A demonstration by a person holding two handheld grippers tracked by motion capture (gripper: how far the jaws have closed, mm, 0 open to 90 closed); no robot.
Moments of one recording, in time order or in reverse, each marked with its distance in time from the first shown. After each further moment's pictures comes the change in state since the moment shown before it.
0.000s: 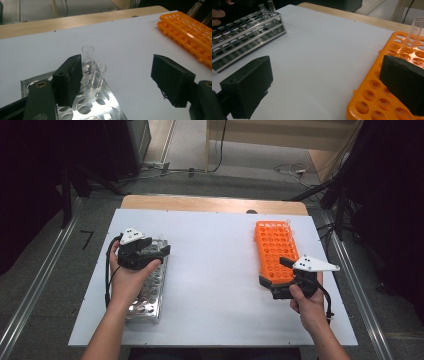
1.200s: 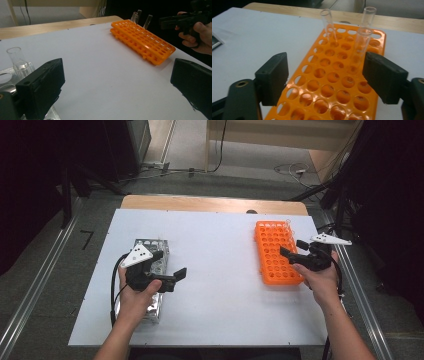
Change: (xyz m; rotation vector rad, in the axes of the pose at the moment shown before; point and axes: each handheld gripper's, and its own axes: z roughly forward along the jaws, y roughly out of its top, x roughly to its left) left arm -0.048 -0.017 -0.024 -0.077 -0.238 0.035; right arm -0.100 0.007 0.019 0.048 -0.207 0.159
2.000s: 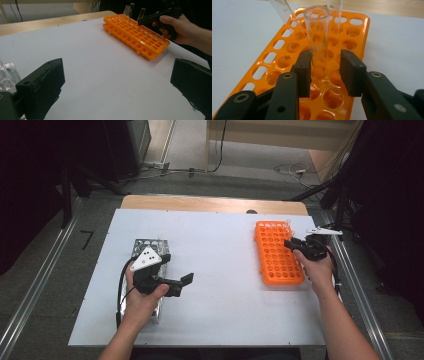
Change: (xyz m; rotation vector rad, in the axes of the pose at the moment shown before) left arm -0.011 -0.004 0.010 0.033 -0.031 0.026; right arm -0.042 -0.002 0.047 0.093 -0.040 0.026
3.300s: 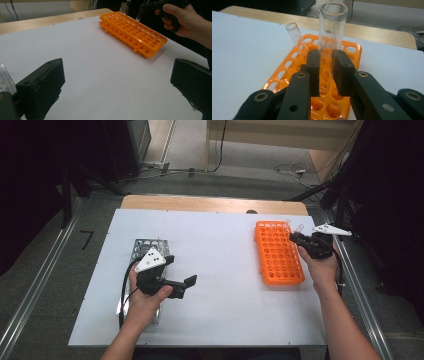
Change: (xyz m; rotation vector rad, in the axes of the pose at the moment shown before) left arm -0.006 0.000 0.005 0.016 -0.014 0.016; right arm 0.014 0.013 -0.032 -0.142 -0.024 -0.054
